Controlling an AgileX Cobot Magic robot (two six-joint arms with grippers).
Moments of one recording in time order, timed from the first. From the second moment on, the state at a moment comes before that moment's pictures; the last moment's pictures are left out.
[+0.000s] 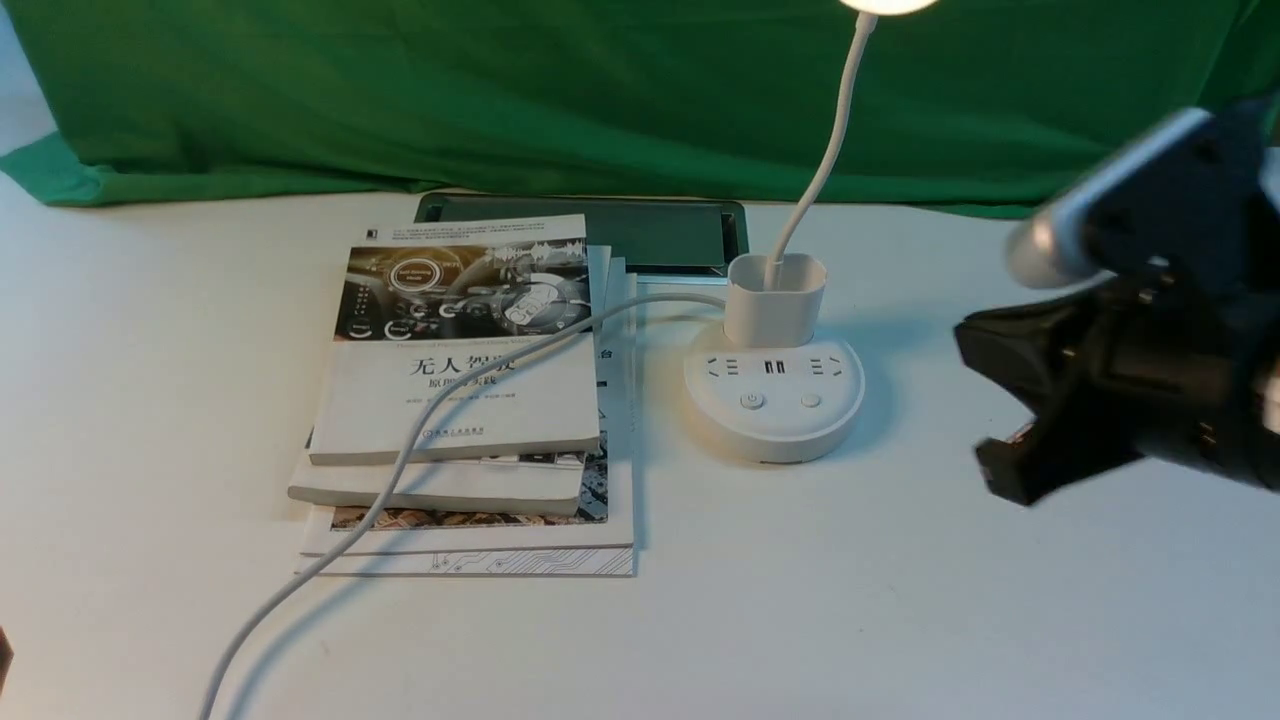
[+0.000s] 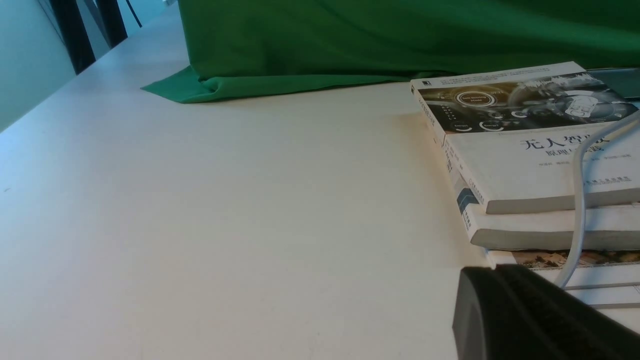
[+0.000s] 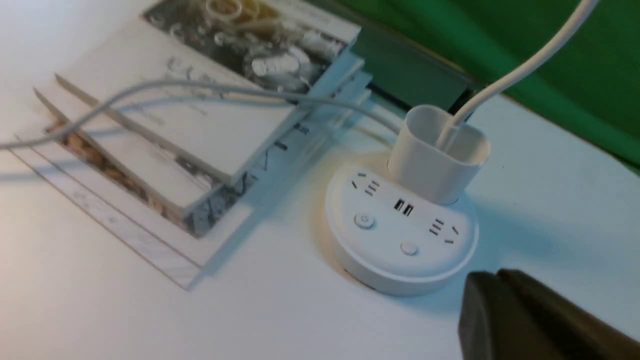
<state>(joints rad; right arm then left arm) 0.57 1.03 -0.74 -0.05 0.23 -0.06 0.03 0.00 0.01 -0.08 0.22 0.16</state>
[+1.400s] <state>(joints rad) -0.07 0.00 0.01 -0.06 0.07 0.10 0.03 0.00 0.01 -0.08 0.22 0.16</state>
